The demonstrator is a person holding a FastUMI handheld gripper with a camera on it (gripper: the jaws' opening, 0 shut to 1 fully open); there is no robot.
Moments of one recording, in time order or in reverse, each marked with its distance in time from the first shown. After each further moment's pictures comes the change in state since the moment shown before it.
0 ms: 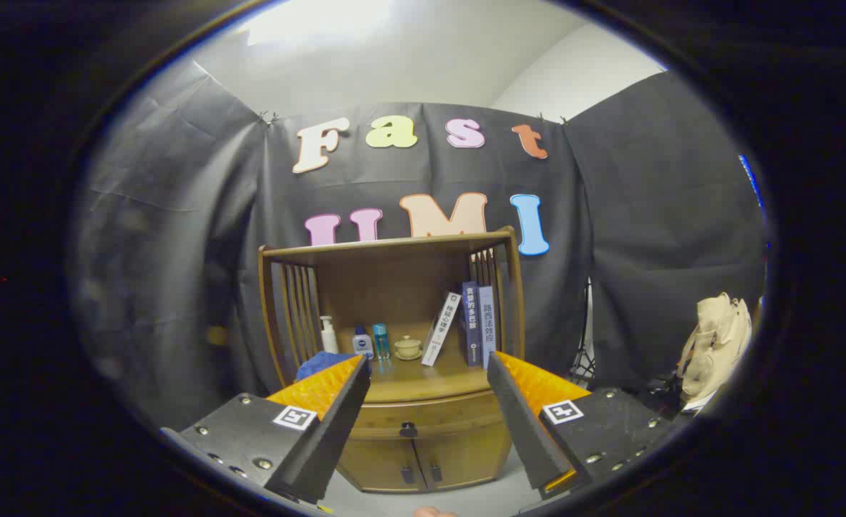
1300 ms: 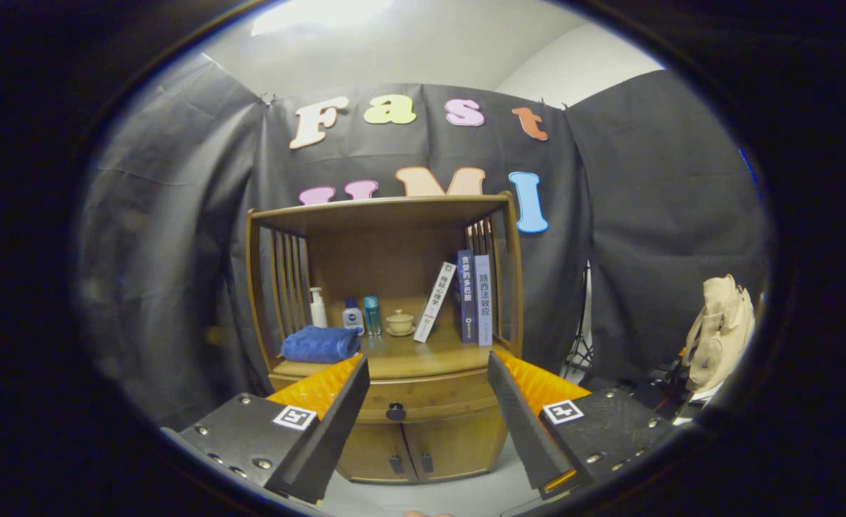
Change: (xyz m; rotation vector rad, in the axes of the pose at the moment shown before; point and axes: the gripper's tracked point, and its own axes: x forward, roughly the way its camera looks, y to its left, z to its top) arm 0.019 -0.017 -0.068 -0.023 0.071 -0.006
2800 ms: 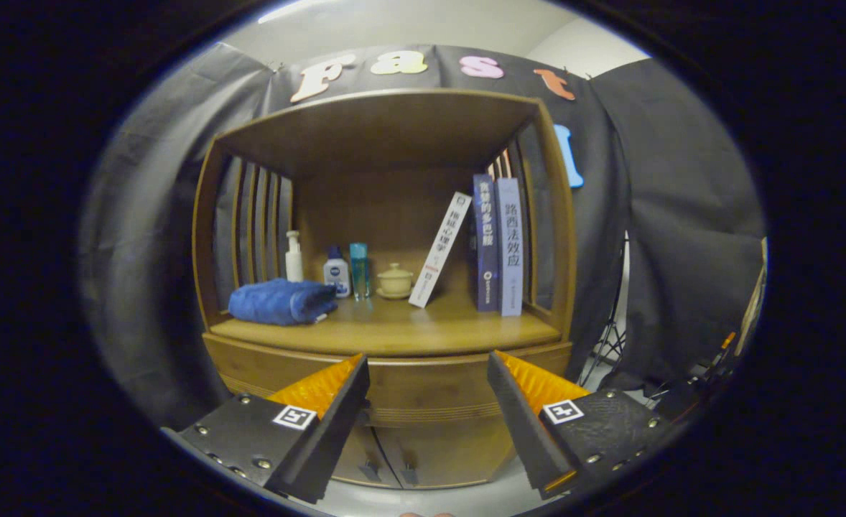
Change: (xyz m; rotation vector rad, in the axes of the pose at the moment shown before) arm 0.179 -0.016 -0.140 -0.055 0.094 0.099
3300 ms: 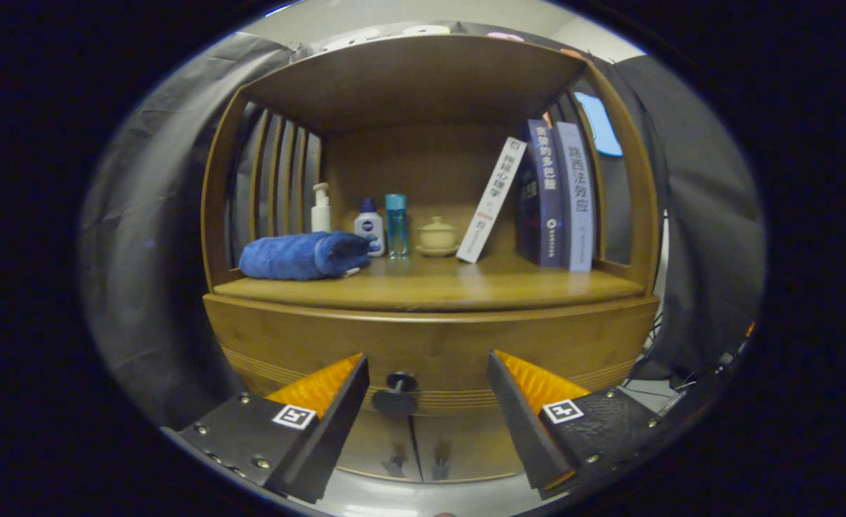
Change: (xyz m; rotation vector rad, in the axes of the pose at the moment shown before) arm 0.041 0.070 -0.070 -0.014 0.095 0.113
